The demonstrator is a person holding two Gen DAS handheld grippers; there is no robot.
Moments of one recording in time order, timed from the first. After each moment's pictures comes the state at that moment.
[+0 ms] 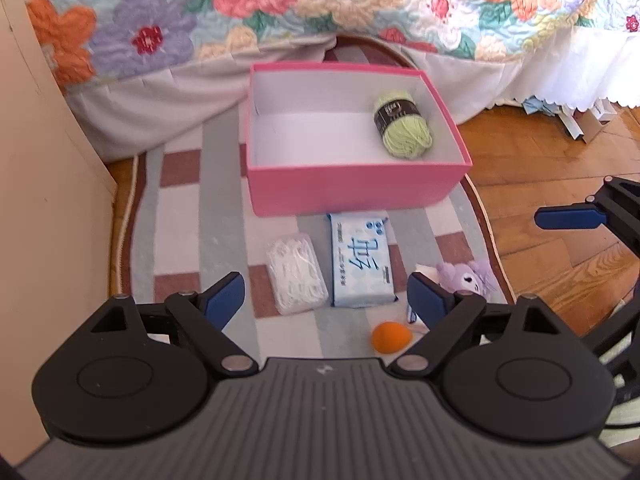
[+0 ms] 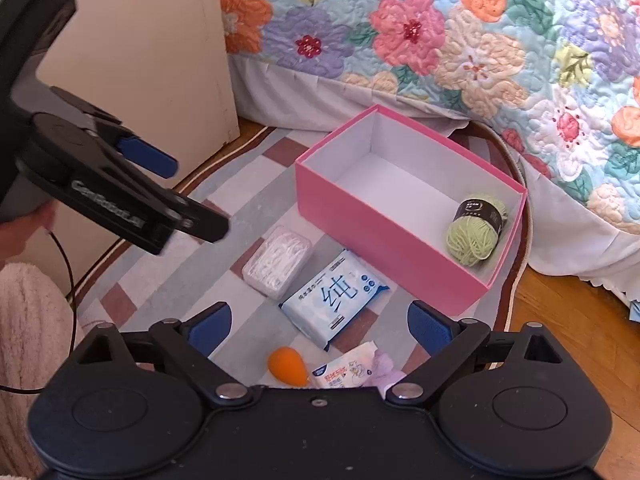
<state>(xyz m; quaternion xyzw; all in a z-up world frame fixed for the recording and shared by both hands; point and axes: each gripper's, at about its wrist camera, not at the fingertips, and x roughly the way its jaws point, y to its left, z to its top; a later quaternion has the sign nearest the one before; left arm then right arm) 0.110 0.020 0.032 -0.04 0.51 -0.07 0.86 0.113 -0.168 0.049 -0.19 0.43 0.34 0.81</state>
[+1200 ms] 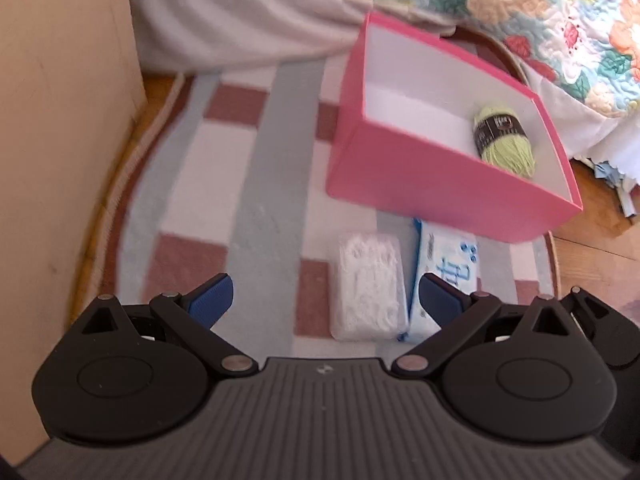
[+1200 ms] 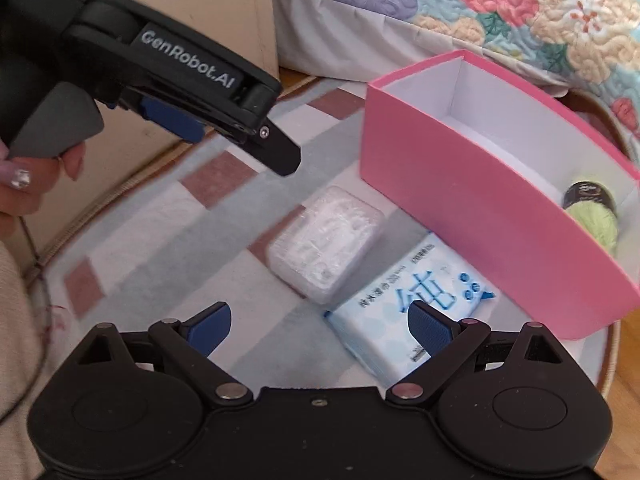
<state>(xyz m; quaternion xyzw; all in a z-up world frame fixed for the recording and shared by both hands) 0.142 0.090 -0.088 -0.17 0.51 0.00 0.84 0.126 -0.100 -0.091 -0.22 0.42 0.37 0.80</state>
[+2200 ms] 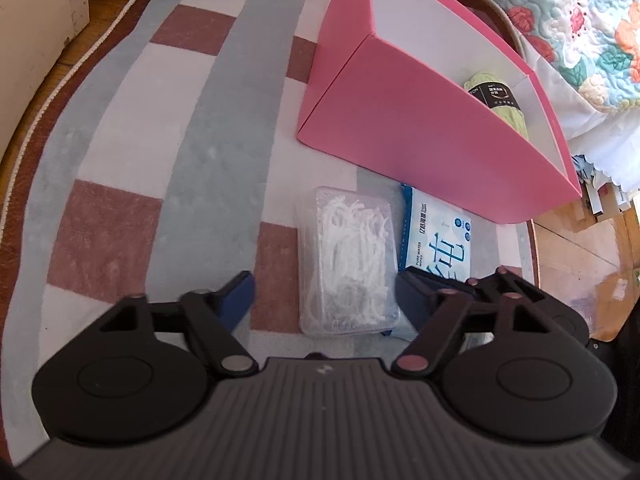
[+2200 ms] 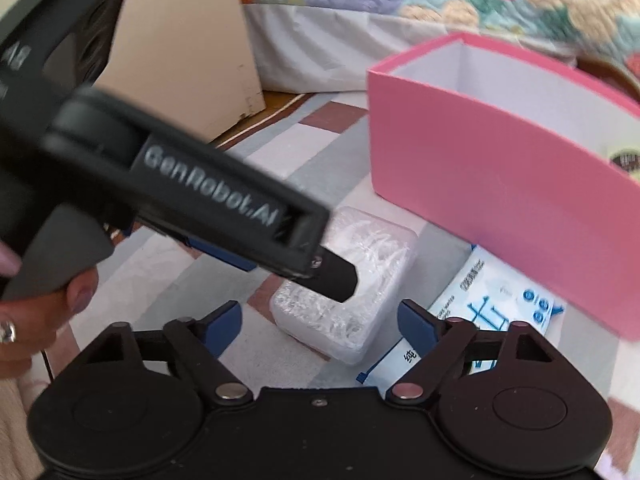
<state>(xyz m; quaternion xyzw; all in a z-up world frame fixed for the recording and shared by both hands) 0.162 0.091 -0.154 -0.23 0.53 -0.06 0.82 0.156 -0.076 -0.137 -0.10 0.42 0.38 0.82</state>
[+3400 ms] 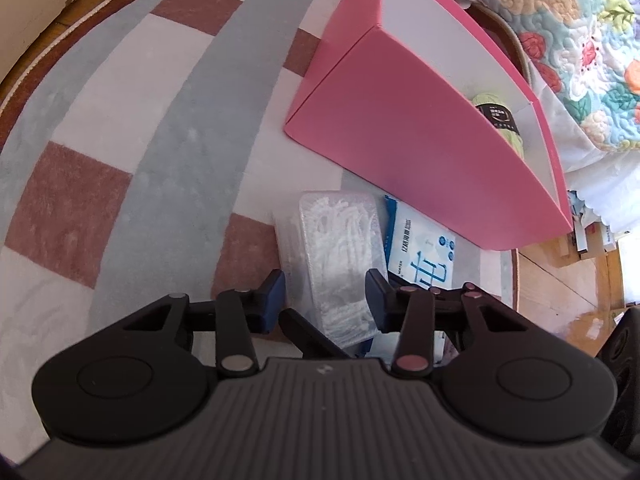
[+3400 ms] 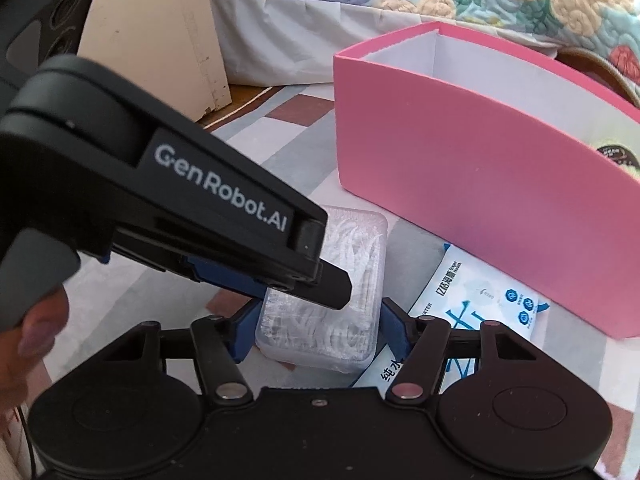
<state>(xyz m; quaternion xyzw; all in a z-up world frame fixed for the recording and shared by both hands) 0.163 0.083 -0.162 -0.29 0.51 -0.05 0.80 0.161 -0.063 -0.143 -0.13 0.41 0.34 0.83</state>
